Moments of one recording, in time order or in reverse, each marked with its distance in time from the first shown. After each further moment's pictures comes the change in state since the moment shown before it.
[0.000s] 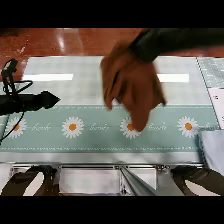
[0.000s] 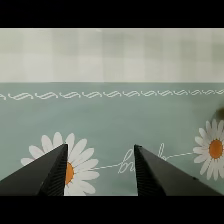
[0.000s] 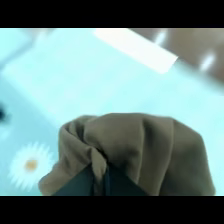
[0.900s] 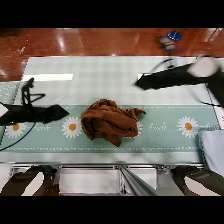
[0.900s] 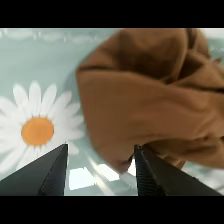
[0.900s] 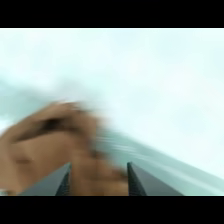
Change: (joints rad) left arm -0.001 -0.059 -0.174 -0.095 -0.078 0.006; right arm -0.283 0.068 -0.504 0.060 -0.145 0.097
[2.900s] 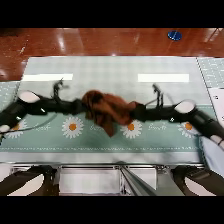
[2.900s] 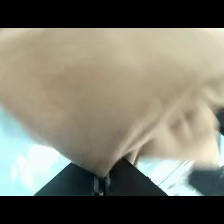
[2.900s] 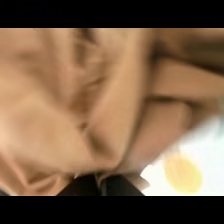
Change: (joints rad) left arm -0.151 -0.332 0.131 -0.404 0.127 0.229; right arm 0.104 0.037 -0.472 0.468 -0.200 -0.131
